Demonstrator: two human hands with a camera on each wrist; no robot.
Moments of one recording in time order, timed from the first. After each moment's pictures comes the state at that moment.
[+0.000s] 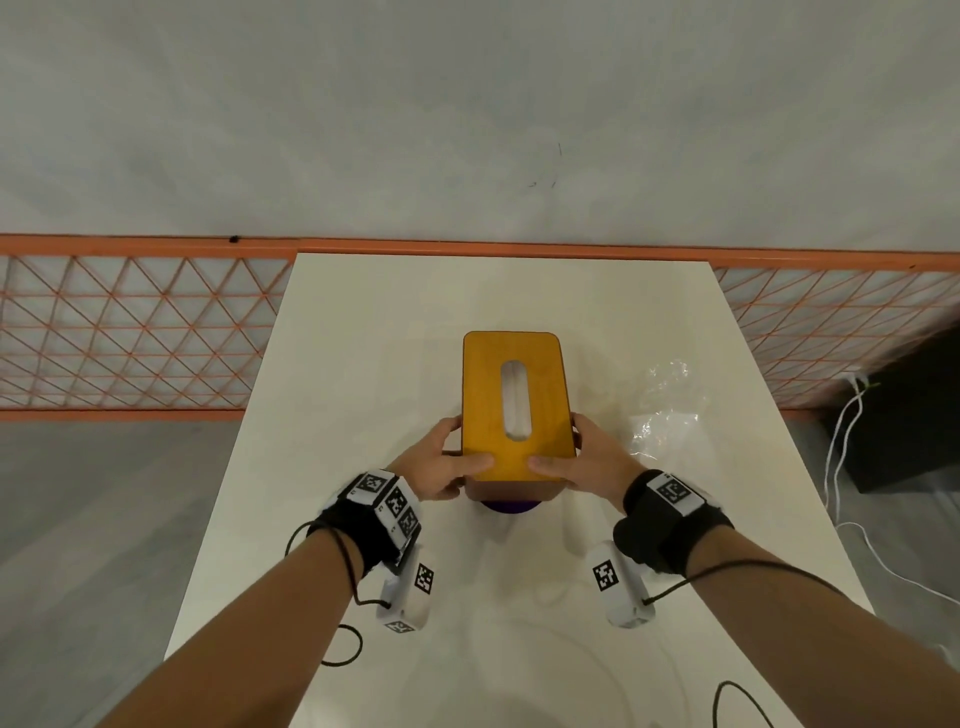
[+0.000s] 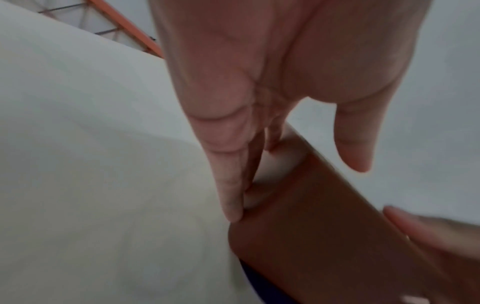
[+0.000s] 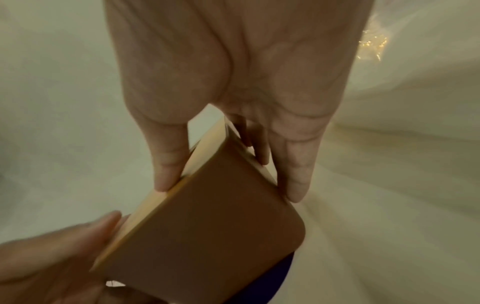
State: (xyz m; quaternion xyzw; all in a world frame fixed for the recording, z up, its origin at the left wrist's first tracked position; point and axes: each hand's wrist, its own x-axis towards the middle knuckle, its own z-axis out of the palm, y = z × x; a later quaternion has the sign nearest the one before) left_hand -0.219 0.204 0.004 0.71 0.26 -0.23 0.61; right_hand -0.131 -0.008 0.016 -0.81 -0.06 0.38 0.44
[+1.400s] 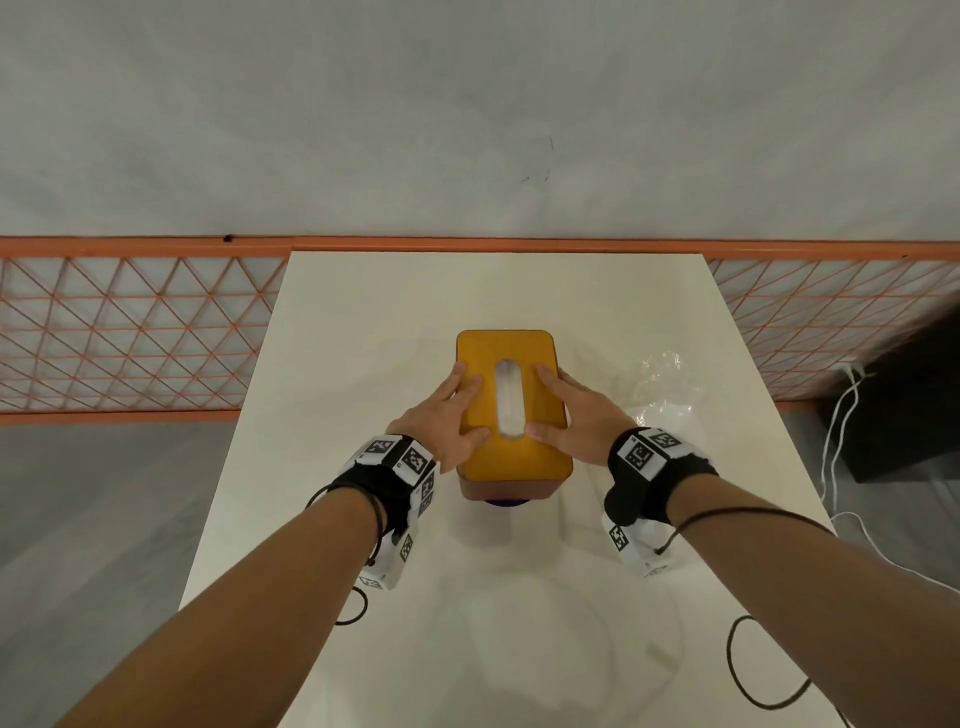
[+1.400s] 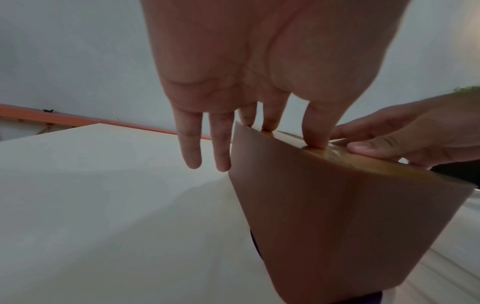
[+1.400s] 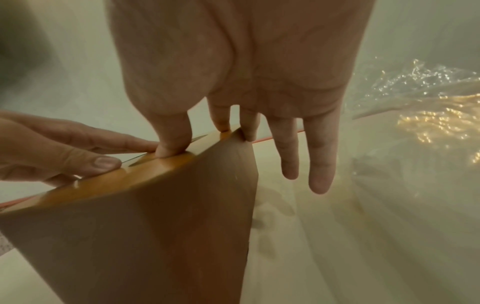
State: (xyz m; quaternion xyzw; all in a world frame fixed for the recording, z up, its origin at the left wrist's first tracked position) left_hand -0.190 0.203 0.023 0.94 0.09 -0.21 0.25; right_hand -0.098 -0.003 0.023 -0.90 -0.23 0.28 0.22
